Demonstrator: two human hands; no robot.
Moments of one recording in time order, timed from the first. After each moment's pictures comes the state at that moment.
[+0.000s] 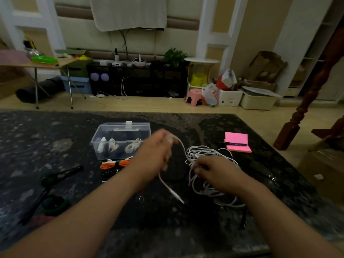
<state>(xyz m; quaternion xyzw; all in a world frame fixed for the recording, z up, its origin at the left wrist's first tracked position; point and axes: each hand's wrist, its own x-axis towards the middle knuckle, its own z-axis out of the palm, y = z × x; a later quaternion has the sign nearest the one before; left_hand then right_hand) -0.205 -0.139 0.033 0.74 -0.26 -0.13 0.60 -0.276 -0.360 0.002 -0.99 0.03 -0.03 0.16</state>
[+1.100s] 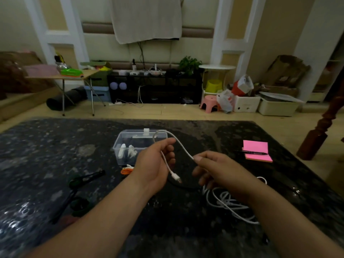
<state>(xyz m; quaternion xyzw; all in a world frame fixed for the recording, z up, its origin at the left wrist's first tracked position) -0.190 -0.121 0.032 0.47 0.01 -0.21 0.86 -0.280 -0.295 0.050 -0.81 0.09 0.02 0.58</state>
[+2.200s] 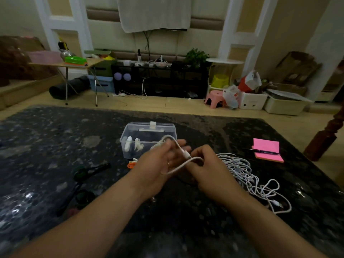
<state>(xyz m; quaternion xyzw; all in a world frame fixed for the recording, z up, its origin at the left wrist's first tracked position) -0.191 -0.092 0.022 0.51 -0.07 -0.28 0.81 -0.248 -0.252 0.008 -0.87 0.08 -0.11 0.48</state>
